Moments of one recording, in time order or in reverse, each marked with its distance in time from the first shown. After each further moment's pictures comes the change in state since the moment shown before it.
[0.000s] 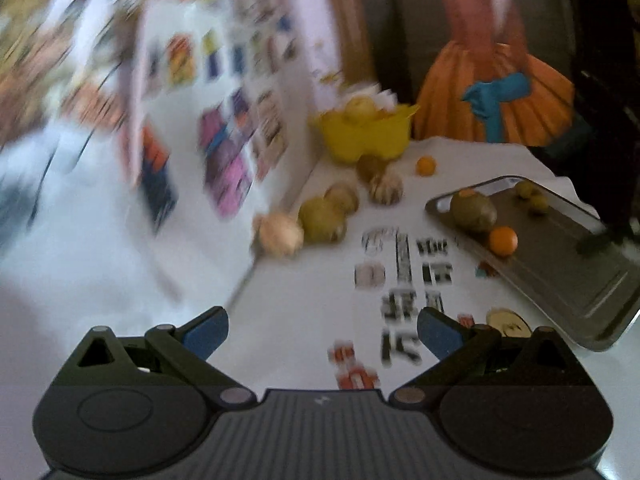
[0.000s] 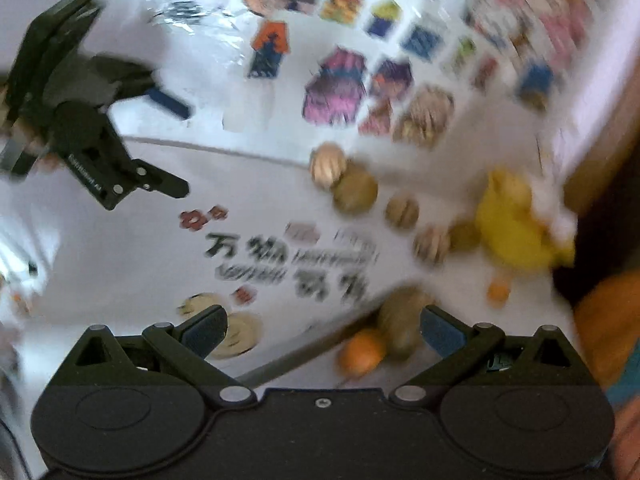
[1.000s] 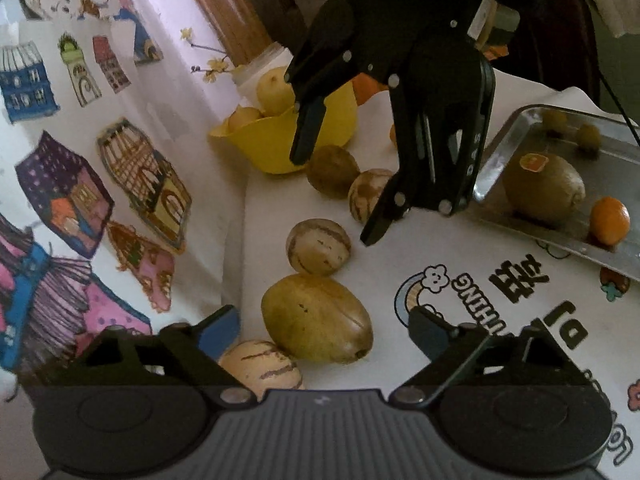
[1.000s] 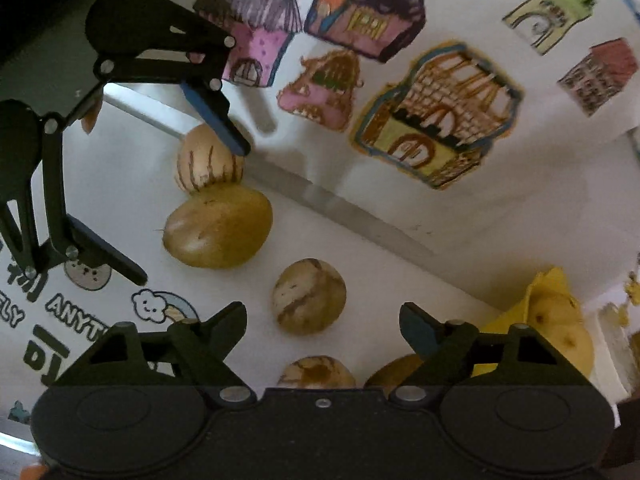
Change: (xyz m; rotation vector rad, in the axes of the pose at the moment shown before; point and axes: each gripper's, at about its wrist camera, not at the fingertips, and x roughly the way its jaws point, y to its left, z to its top) left arm 0.188 0.000 0.059 0.372 0.050 -0.153; right arm 0.224 -0.136 0.071 -0.320 0.084 0.153
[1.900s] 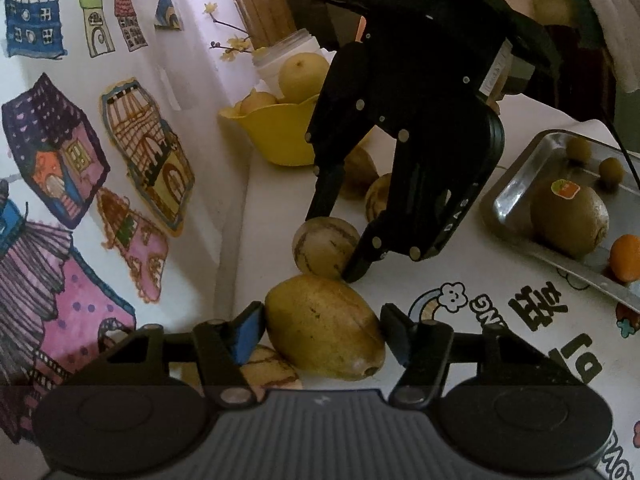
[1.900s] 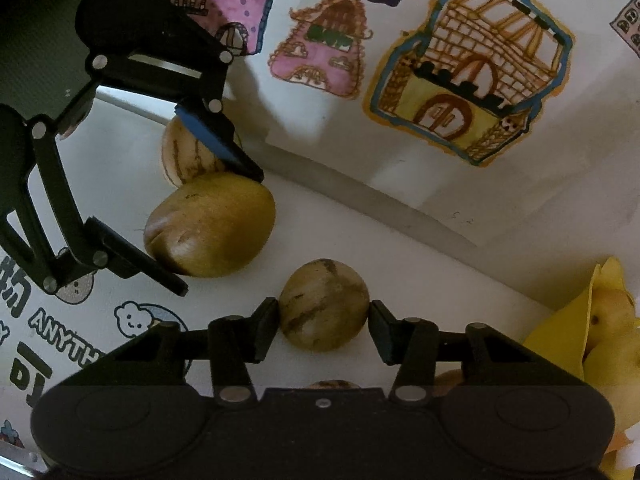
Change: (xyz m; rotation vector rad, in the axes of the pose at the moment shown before) left arm 0.015 0.014 -0.003 -0.110 -0.009 -0.032; right arm 0.037 -0.009 0.001 0.034 0.022 0.102
